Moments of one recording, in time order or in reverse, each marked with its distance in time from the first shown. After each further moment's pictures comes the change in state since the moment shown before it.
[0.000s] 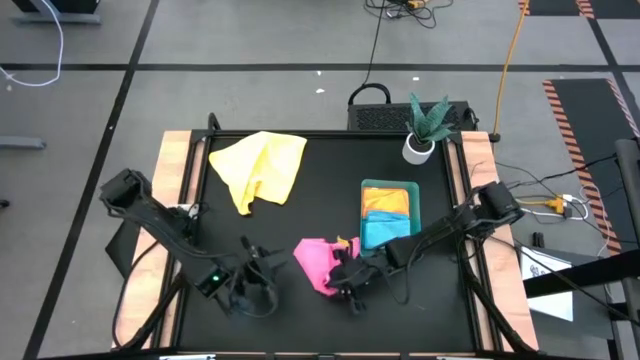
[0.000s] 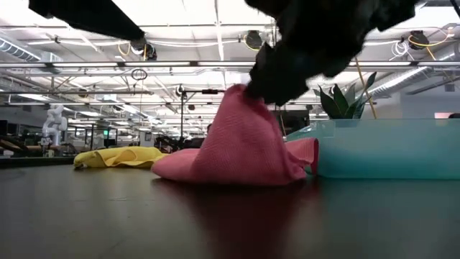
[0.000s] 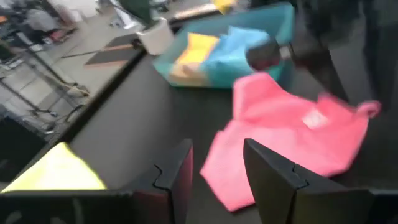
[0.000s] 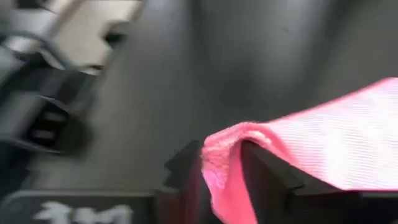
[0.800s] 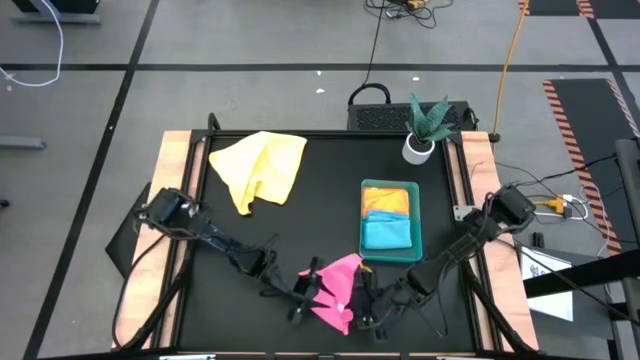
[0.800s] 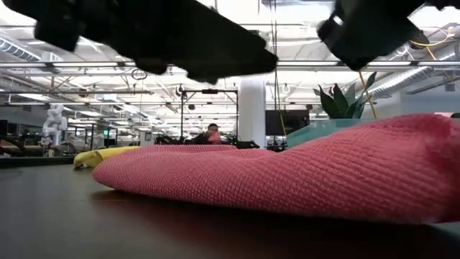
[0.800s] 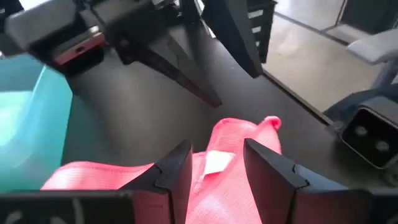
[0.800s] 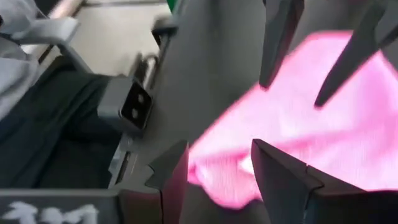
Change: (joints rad) left arm 0.289 0.373 0.001 0.953 1.011 0.637; right arm 0.249 -0.065 0.001 -0.117 0.238 0.228
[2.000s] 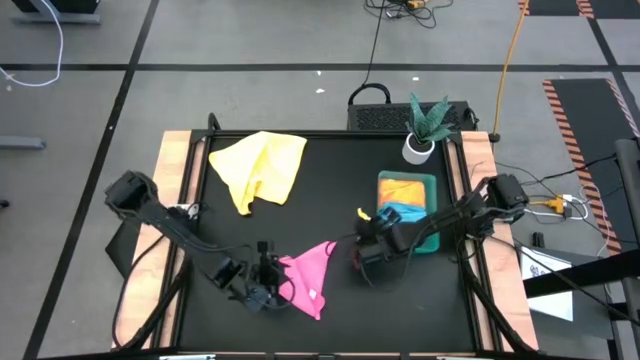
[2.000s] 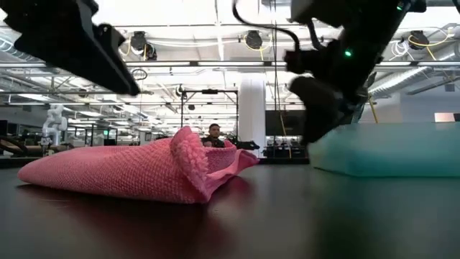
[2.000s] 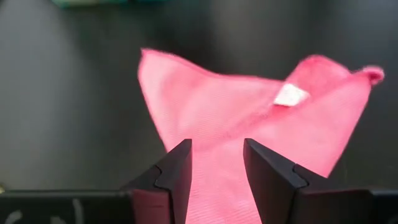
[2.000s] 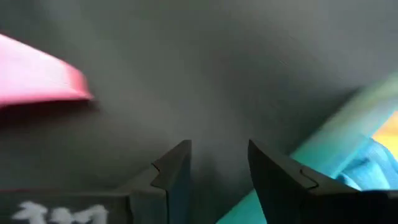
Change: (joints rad) left arm -0.183 -0.329 -0.029 -0.892 -0.521 -0.540; right arm -0.336 -0.018 0.002 -0.739 0.359 0.514
